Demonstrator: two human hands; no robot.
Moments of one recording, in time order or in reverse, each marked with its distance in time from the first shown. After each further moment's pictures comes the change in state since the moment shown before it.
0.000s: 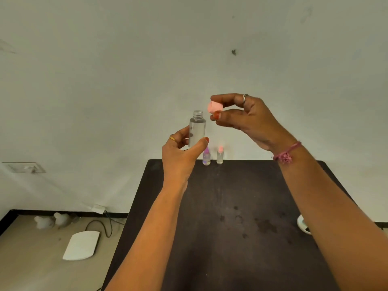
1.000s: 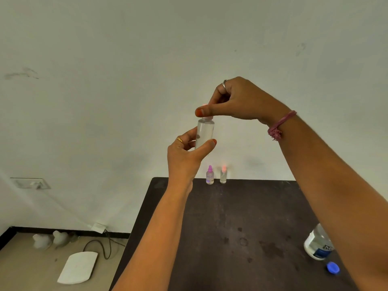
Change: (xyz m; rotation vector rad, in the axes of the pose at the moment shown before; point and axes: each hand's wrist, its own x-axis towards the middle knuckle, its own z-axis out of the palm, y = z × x) left_hand 0.016 0.040 0.004 -0.072 -0.035 0.037; right_hand 0.053 -0.082 0.002 -0.648 -0.114 -0.106
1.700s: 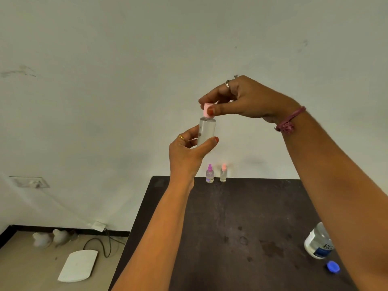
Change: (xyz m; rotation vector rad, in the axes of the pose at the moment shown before) left_hand 0.007 -0.003 0.006 0.013 0.004 -0.013; right_hand -0.001 0.015 -0.009 0.153 -0.162 -0.033
